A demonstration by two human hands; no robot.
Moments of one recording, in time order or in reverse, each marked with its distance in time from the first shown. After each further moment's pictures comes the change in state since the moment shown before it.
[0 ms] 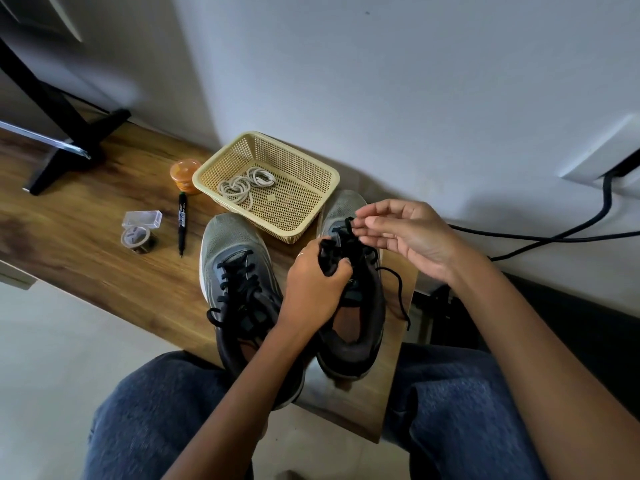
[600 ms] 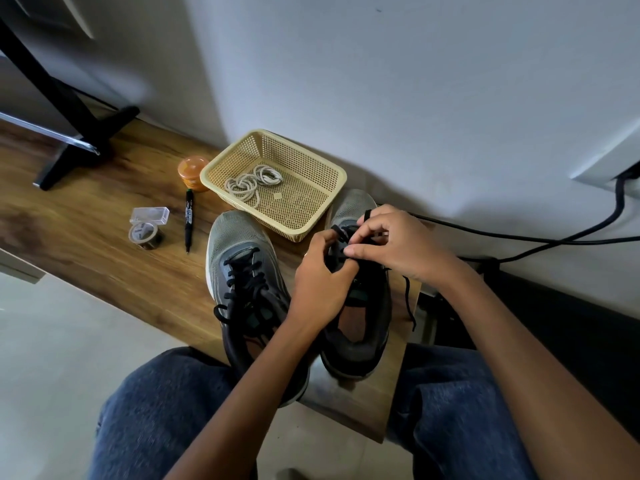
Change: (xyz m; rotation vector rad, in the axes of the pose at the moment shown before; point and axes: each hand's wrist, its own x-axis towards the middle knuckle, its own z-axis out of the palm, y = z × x) left_hand 0.001 -0.003 0.002 -0.136 -0.003 -0.047; right_hand -0.002 0.005 0.021 -0.807 0.017 -0.179
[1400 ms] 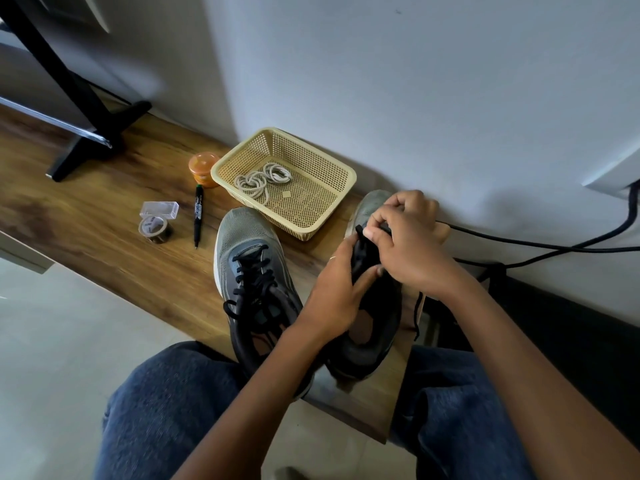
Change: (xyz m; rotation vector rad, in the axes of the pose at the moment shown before) left_hand -0.002 -0.008 0.000 0.126 -0.234 0.148; right_hand -0.008 -0.016 0.013 -0.326 0.215 0.024
